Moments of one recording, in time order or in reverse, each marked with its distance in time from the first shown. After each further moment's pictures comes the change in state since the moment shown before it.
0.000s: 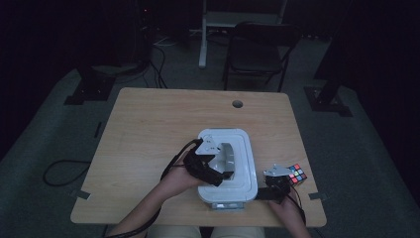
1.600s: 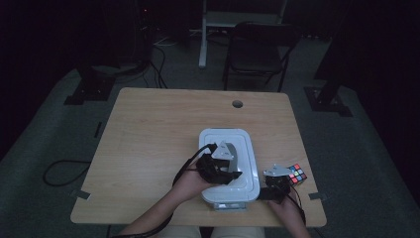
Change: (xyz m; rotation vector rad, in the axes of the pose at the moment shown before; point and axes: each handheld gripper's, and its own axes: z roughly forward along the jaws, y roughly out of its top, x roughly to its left) left arm -0.018 0.006 0.022 0.055 -0.050 0.003; right arm 0.000 0.000 0.000 -0.001 -0.001 -0.001
